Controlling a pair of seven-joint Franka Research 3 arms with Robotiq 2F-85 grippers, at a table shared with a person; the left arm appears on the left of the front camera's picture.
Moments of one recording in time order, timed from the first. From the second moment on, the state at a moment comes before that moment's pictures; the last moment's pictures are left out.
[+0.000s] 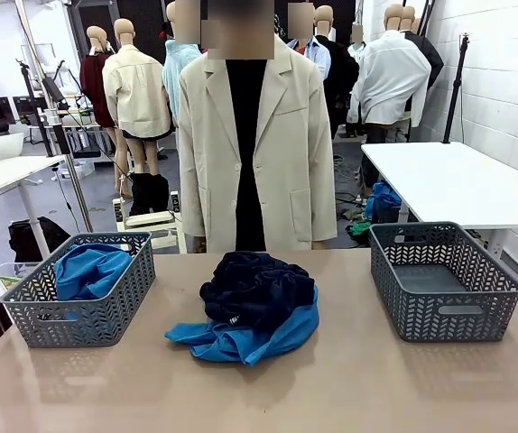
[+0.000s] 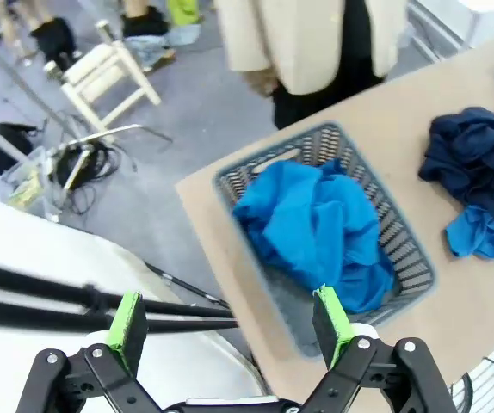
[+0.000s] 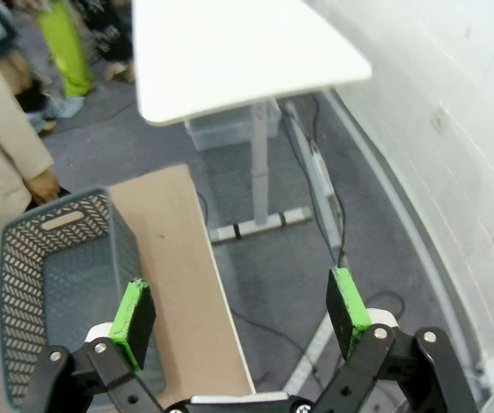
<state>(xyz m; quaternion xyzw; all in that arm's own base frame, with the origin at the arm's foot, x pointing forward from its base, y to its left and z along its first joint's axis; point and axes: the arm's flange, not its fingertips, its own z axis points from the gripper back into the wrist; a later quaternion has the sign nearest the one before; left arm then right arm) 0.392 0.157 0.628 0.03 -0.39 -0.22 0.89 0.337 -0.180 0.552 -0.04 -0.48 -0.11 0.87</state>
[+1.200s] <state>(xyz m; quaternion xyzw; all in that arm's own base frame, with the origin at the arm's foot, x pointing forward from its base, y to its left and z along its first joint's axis) 0.341 0.225 0.621 0.05 -0.45 -0.13 0.88 0.411 0.229 0.593 0.02 -0.25 0.50 0.83</state>
